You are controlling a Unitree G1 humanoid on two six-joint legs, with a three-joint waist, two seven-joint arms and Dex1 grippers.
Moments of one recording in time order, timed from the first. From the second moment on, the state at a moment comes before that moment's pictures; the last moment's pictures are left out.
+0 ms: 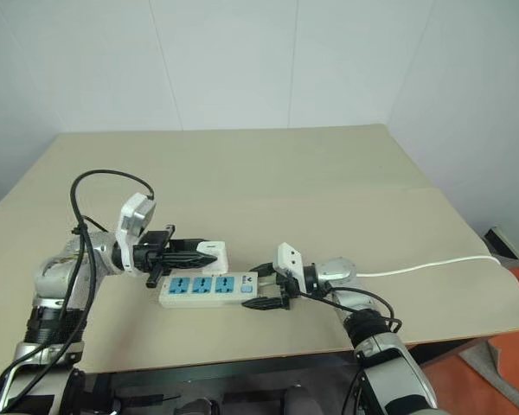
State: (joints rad) left arm -0.56 0.53 0.11 0.08 -0.51 0.63 -1.54; right arm -0.65 -0.27 0.23 0.65 0.14 -0.17 1.34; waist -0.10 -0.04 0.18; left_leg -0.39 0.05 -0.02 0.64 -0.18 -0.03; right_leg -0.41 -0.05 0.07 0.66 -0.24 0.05
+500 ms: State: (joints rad) left arm -0.56 0.61 -0.03 0.29 -0.54 0.41 -1.61; right arm -0.65 -0.25 0.23 0.66 0.13 -0.18 1.33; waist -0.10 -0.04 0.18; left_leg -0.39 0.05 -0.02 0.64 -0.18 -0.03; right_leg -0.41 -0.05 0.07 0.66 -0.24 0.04
